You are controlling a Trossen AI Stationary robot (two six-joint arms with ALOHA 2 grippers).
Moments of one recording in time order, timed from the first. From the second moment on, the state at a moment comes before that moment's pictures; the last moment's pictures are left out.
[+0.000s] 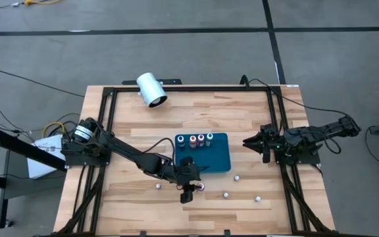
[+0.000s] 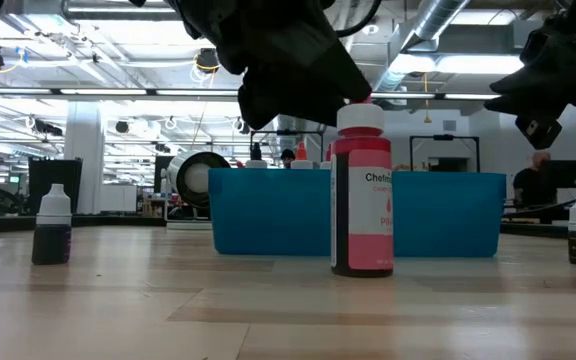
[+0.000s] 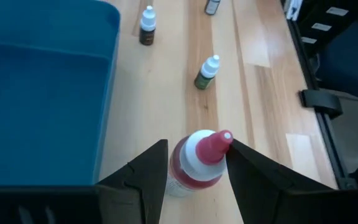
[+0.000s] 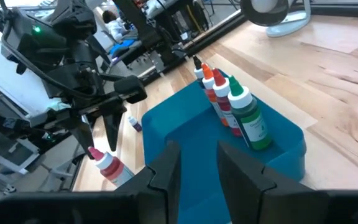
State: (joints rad) left arm -0.35 1.87 1.22 0.00 -0.14 -0.40; right arm 0.29 0.15 0.16 -0.25 0.31 0.58
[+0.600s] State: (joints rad) left arm -0.35 1.87 1.22 0.03 -0.09 -0.40; right arm 0.29 0.15 0.16 -0.25 0.31 0.58
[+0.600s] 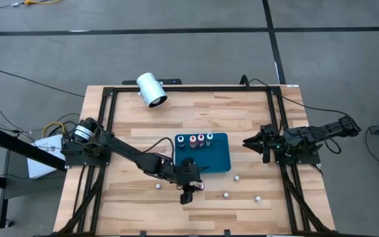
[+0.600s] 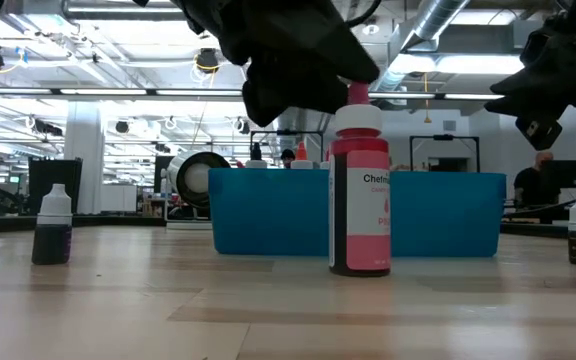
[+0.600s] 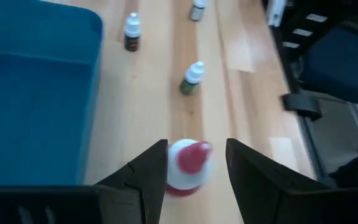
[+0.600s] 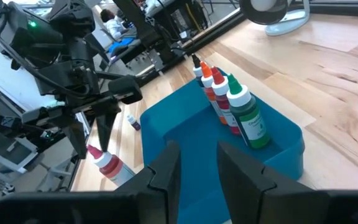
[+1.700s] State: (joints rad) left arm -0.35 1.87 1.22 -0.02 -0.11 -0.35; right arm 0.29 0.15 0.16 -0.25 0.31 0.58
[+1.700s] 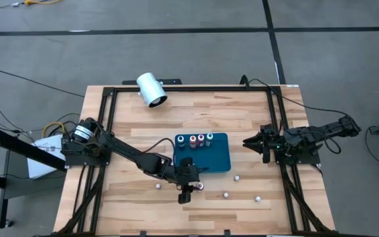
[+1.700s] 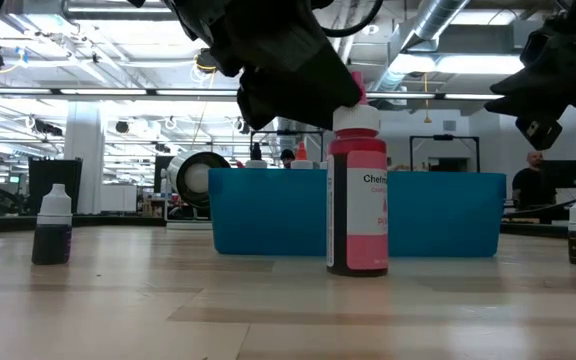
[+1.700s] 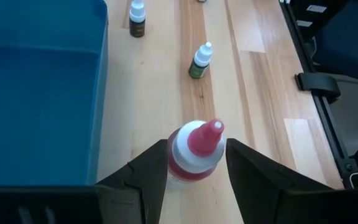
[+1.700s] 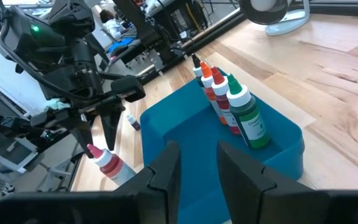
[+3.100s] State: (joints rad) left arm -0.35 1.92 1.32 -0.01 -0.14 -0.42; right arm 0.29 0.15 0.16 -0.28 0.31 0.58
